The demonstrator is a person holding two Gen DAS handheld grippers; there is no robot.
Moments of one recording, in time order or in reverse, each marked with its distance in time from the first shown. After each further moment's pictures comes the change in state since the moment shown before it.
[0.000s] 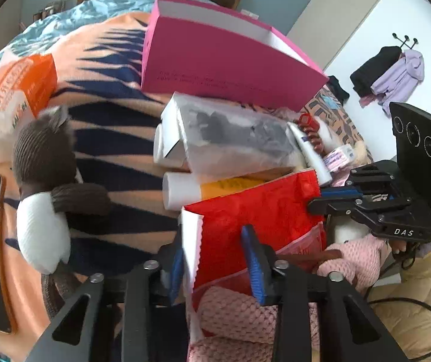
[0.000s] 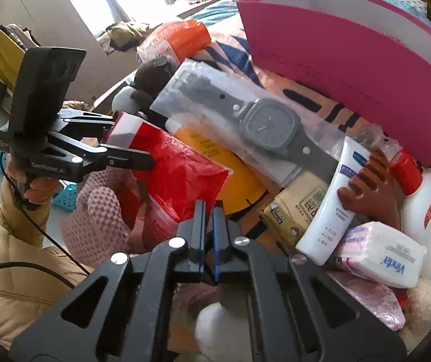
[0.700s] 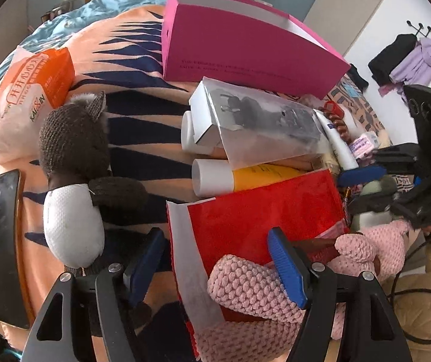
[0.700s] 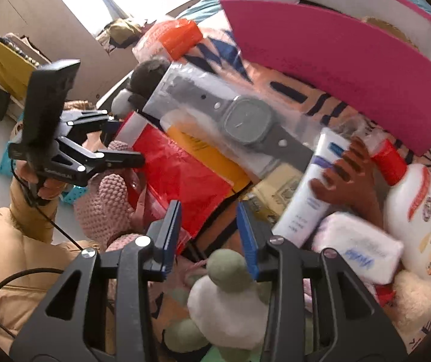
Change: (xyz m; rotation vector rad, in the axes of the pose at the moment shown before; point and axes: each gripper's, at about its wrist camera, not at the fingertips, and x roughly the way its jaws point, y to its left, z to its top) left arm 0.005 0.011 -0.001 0.011 0.061 0.107; right arm -0.003 -0.013 0.001 0.042 0.110 0.053
